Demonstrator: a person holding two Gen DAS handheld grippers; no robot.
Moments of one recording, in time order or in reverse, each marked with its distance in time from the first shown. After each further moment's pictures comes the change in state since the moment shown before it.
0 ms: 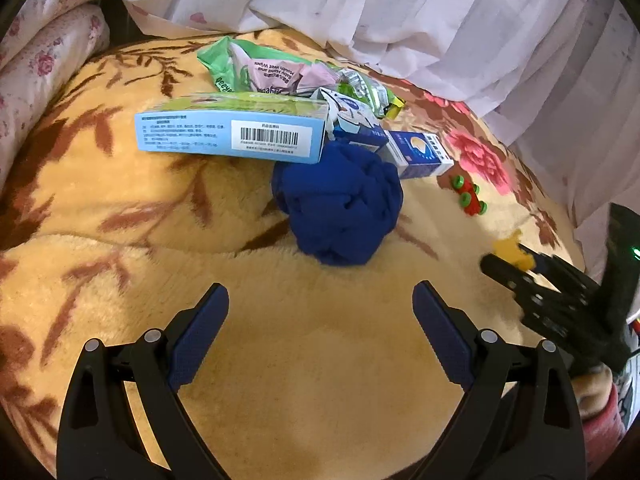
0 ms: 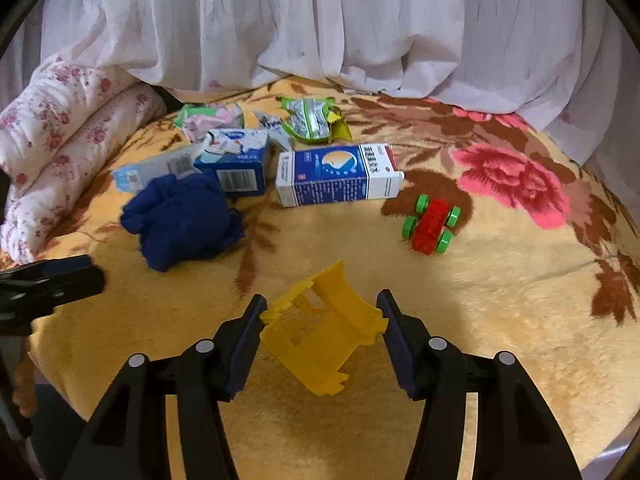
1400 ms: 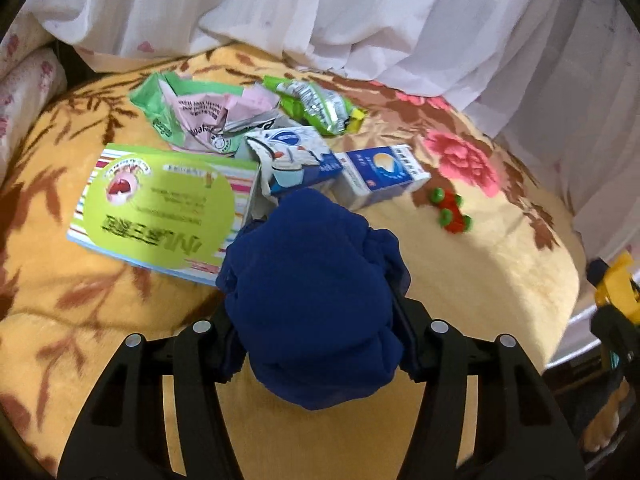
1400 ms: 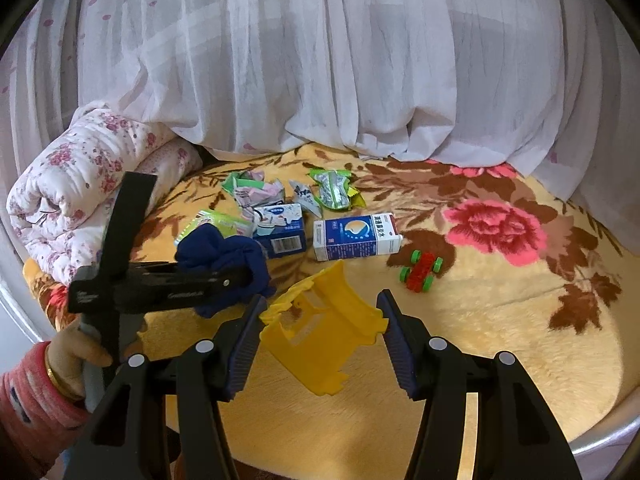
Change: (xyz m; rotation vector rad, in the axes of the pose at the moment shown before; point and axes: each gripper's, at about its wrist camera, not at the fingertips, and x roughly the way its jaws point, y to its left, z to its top) left arm 0.016 -0.042 0.030 0.120 -0.016 -0.022; right arm -0.094 0.007 0.001 -0.007 -0.184 0.068
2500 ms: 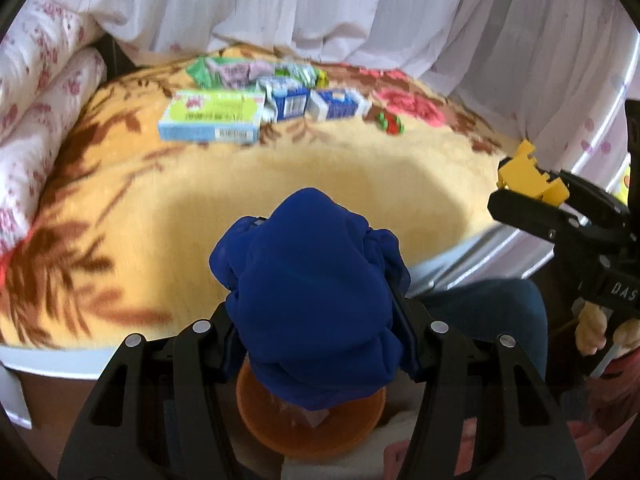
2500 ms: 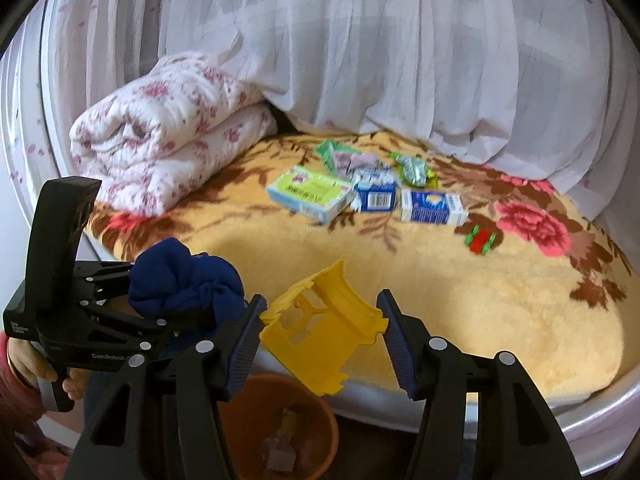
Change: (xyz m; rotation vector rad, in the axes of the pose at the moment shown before) left arm -0.129 -0.027 -0.159 0.077 0.016 0.014; right arm -0.071 0.086 -0.071 -0.171 0.056 0.125
